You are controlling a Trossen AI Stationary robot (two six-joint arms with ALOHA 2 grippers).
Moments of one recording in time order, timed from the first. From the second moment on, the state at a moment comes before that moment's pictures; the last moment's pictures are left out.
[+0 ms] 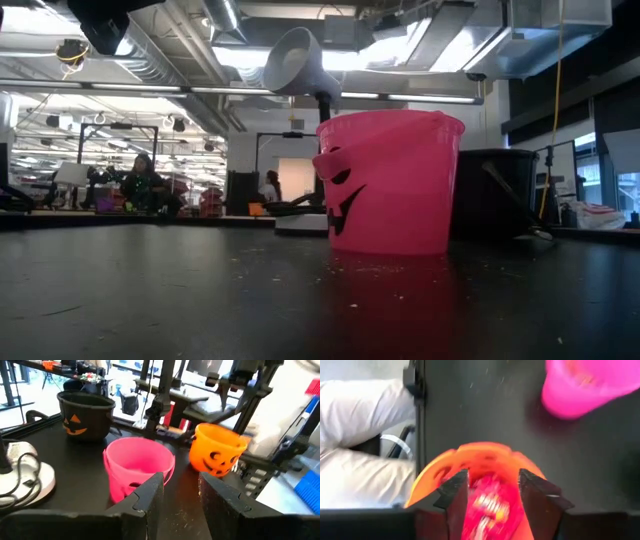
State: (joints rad) left arm -0.70 0.83 0.44 0.21 -0.79 -0.41; right arm 1.09 1.46 1.46 -1.23 0.47 1.12
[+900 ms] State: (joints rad) left arm -0.37 1.02 1.44 -0.36 -0.43 0.18; right arm 0.78 1.05 1.56 -0.83 0.76 0.18
